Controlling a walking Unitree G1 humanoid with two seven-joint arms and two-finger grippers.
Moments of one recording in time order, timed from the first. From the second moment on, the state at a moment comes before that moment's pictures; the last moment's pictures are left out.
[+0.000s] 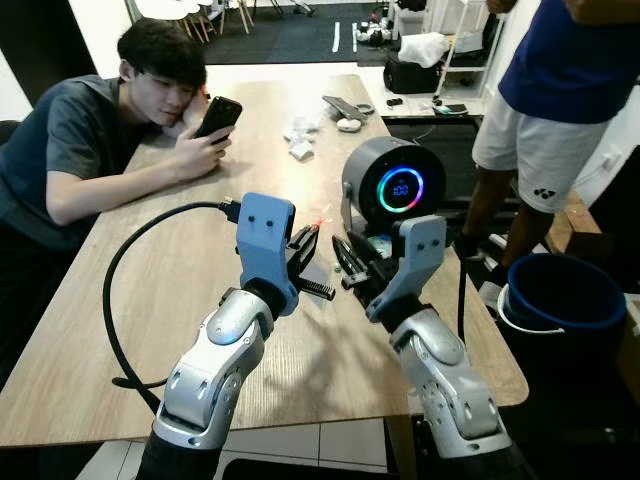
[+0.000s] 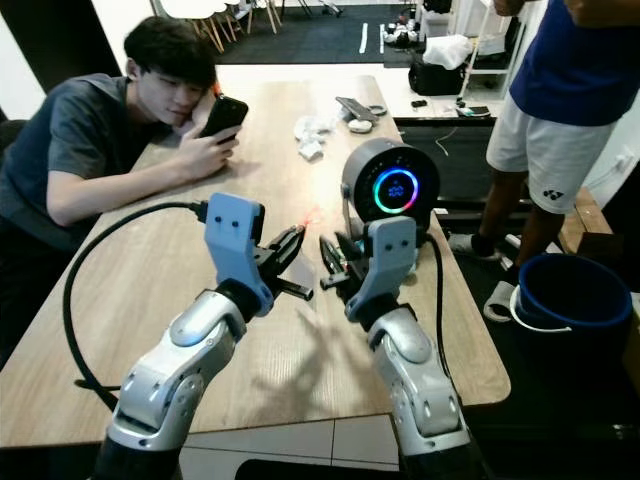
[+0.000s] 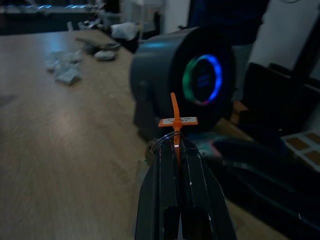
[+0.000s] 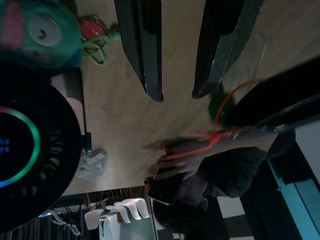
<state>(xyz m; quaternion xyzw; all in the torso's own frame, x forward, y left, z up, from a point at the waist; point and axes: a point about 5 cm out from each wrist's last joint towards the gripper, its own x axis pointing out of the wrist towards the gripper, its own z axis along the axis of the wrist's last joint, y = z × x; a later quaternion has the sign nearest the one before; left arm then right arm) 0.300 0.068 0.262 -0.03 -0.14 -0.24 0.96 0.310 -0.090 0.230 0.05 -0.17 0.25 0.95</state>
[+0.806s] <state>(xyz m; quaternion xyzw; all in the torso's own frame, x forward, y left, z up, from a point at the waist) 0.303 0.065 0.257 -0.01 -0.13 -0.24 0.96 0.295 -0.082 0.234 0.05 -0.17 0.27 0.95</state>
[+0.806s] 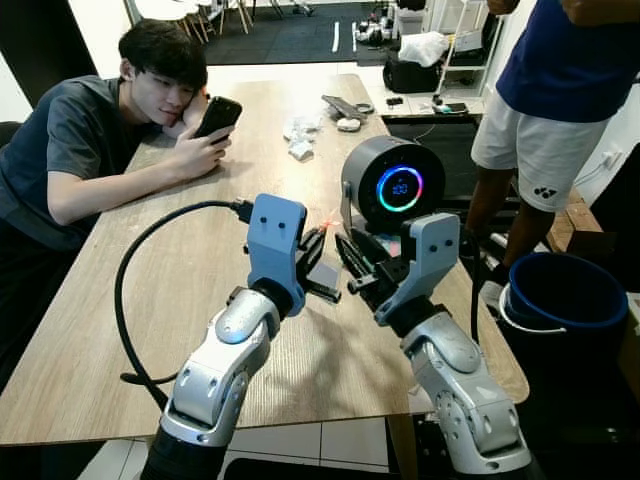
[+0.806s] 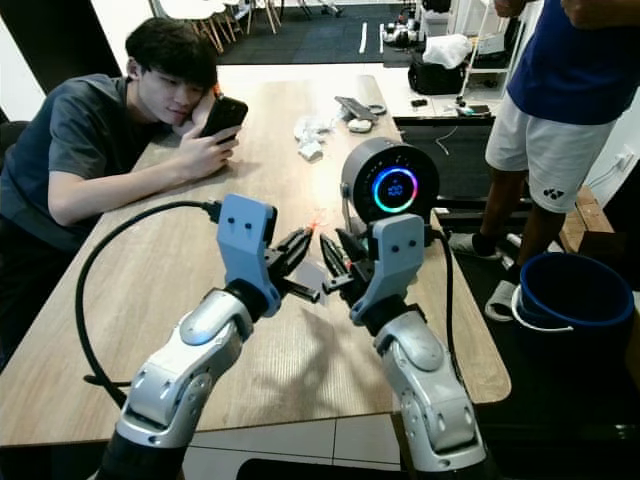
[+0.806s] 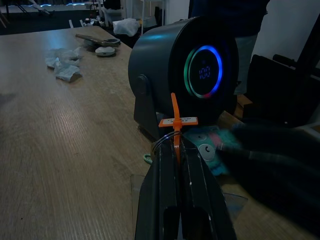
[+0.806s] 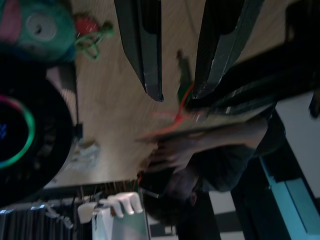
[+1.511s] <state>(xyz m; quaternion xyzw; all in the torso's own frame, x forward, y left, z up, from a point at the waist) 0.303 0.065 0.256 -0.01 -0.13 -0.24 0.96 0.283 -0.081 0.223 0.04 -0.15 0.26 0.95</state>
